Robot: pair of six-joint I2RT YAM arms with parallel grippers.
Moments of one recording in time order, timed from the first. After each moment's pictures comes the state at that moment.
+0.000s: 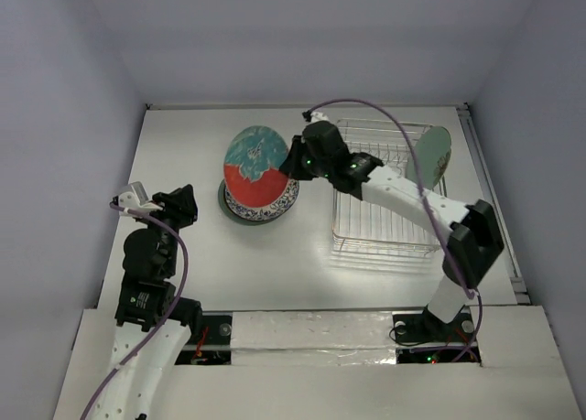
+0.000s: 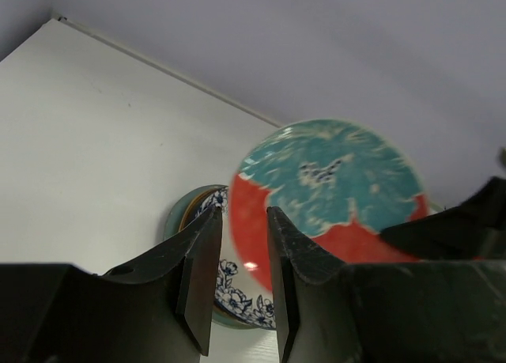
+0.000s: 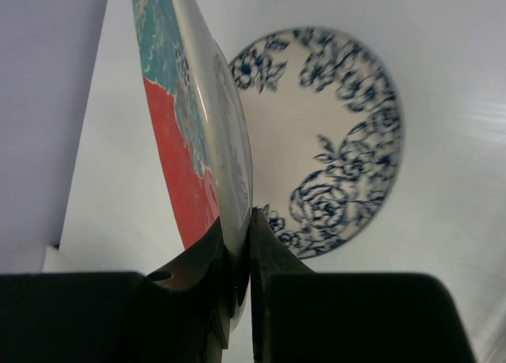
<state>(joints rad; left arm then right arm) -0.21 0.32 0.55 -0.19 -0.25 -0.52 0.77 1.67 1.50 -0.31 0.11 0.65</state>
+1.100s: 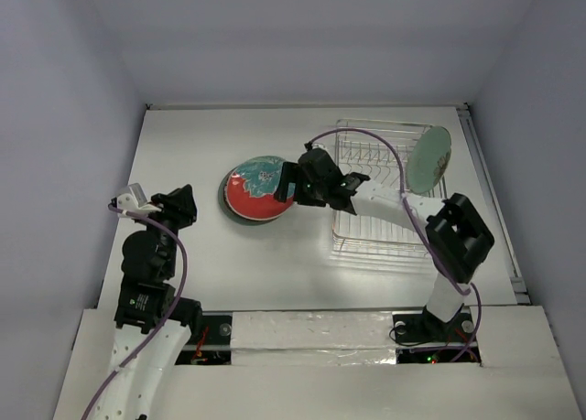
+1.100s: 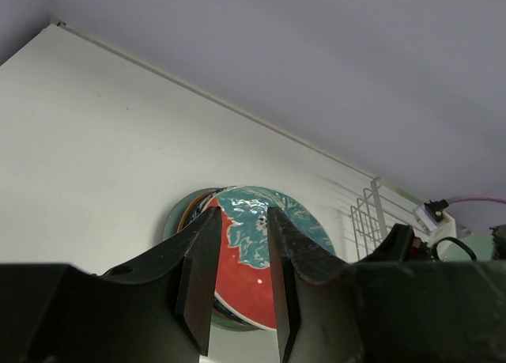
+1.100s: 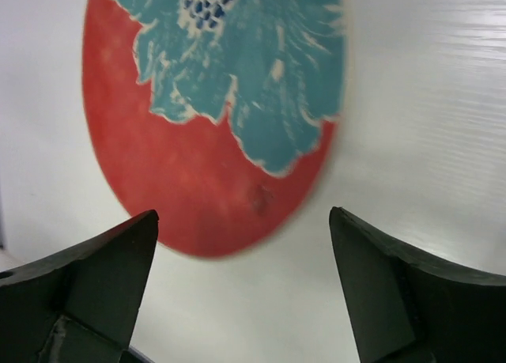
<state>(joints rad) -0.21 0.32 0.55 -0.19 -0.25 -0.52 0.79 1.80 1.28 -0.16 0.07 0.80</state>
